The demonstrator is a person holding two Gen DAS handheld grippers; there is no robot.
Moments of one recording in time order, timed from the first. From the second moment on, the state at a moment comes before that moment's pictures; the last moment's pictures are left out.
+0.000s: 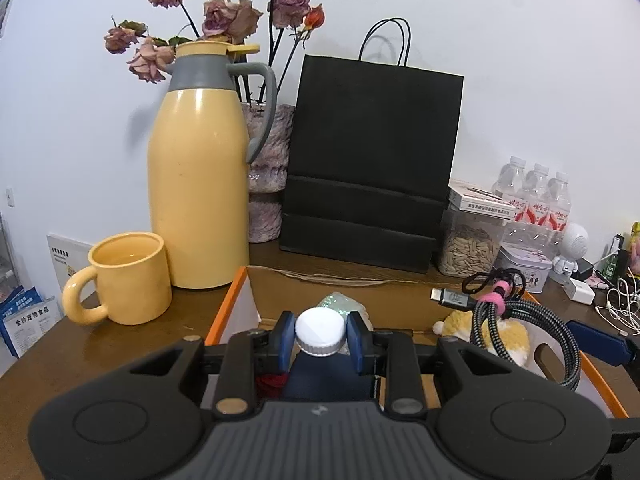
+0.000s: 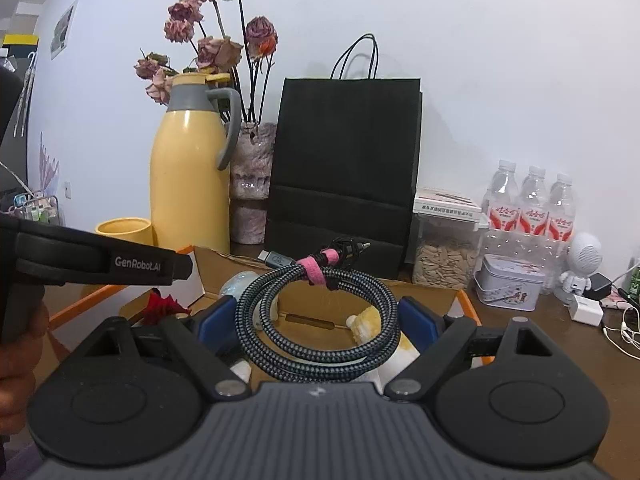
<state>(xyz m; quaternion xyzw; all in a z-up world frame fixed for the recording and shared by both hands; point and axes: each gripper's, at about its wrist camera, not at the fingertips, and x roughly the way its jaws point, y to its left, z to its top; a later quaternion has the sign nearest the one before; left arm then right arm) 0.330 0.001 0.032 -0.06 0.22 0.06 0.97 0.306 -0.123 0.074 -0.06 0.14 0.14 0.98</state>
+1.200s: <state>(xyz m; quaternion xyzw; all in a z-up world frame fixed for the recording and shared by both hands) 0.310 0.001 0.031 -0.06 0.18 0.08 0.98 0.308 -0.128 0.074 -0.06 0.18 0.14 0.97</state>
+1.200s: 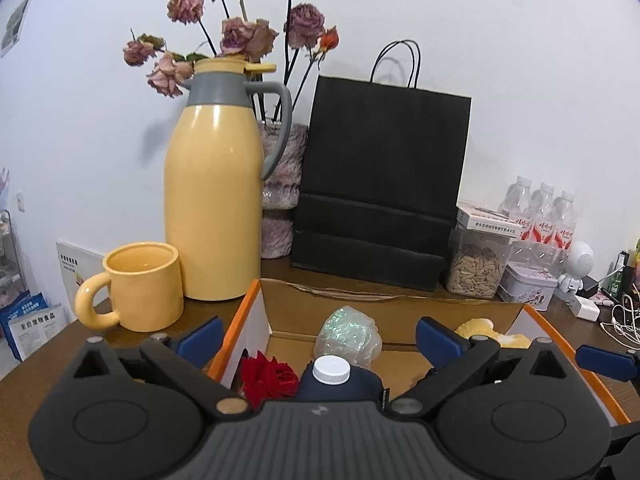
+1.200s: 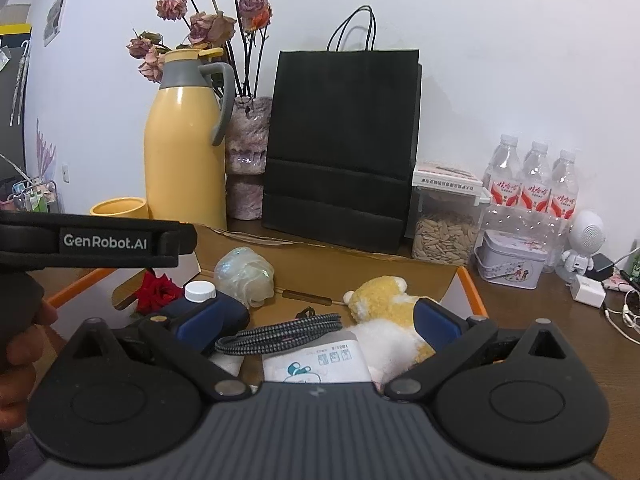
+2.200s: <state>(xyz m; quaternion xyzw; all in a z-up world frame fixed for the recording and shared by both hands) 0.191 -0.017 0.000 -0.04 0.25 0.06 0.97 0.182 -0.170 0.045 -0.07 0.22 0.11 0.97</state>
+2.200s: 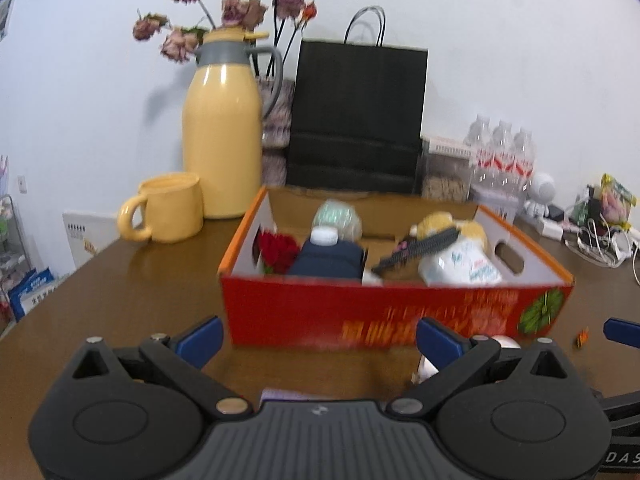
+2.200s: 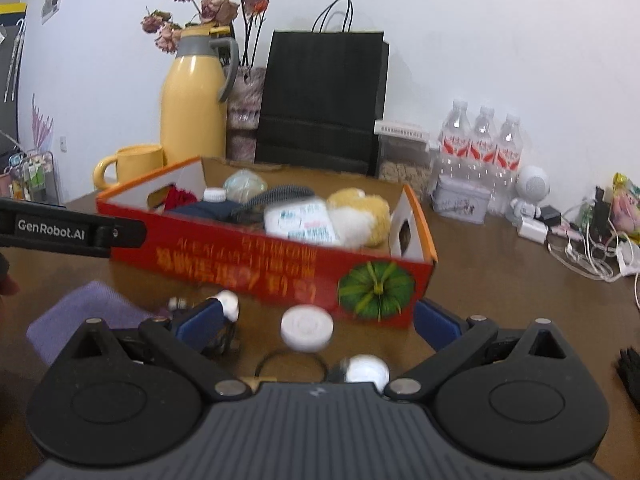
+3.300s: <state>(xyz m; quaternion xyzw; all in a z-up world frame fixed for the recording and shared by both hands) 0.159 -0.026 -0.045 0.00 0.33 0.01 0.94 0.154 -0.171 0.019 -0.04 0.31 0.14 0.94</state>
